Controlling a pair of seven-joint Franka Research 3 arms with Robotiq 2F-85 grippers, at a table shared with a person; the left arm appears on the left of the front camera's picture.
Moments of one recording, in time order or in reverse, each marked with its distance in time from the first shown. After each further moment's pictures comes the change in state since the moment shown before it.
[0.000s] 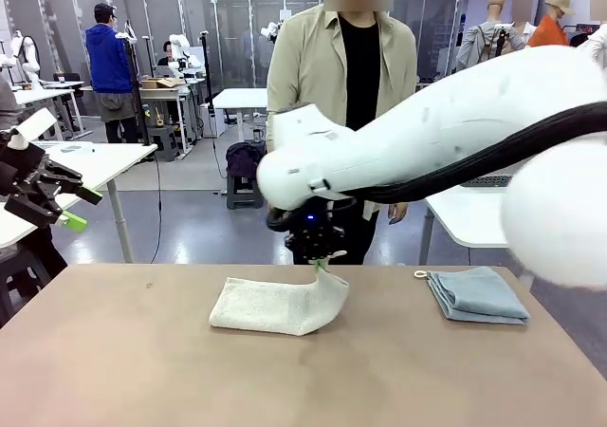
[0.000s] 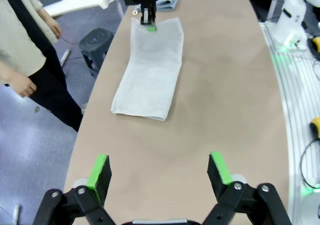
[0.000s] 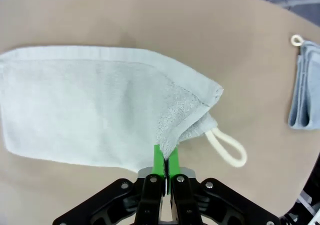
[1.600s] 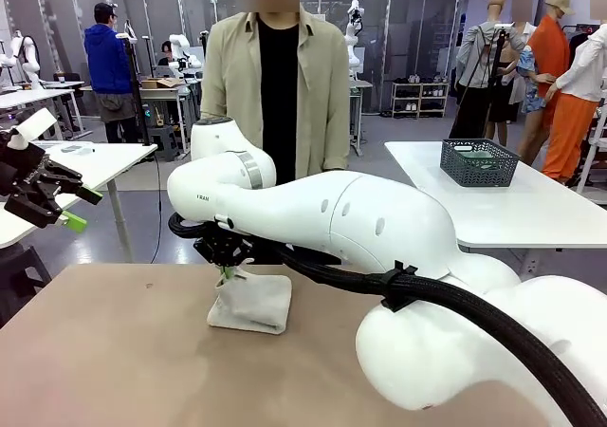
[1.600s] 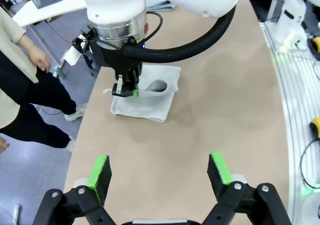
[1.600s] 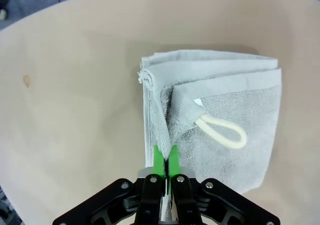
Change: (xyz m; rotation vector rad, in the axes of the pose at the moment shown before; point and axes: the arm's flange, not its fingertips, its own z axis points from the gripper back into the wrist) left arm 0.000 0.000 0.000 0.000 0.000 0.000; right arm 0.010 0.166 0.000 0.220 -0.018 -0.147
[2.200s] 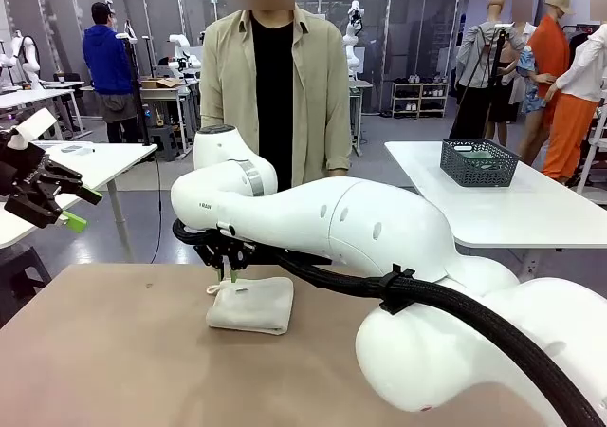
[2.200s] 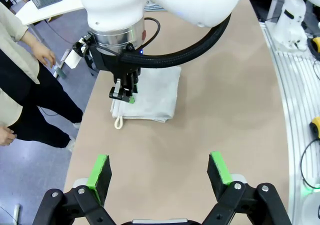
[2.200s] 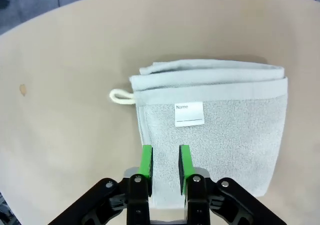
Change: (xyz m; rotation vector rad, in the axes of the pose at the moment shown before) left arm 0.000 0.000 0.000 0.000 0.000 0.000; right arm 0.005 0.000 -0.011 0.012 -0.021 -0.010
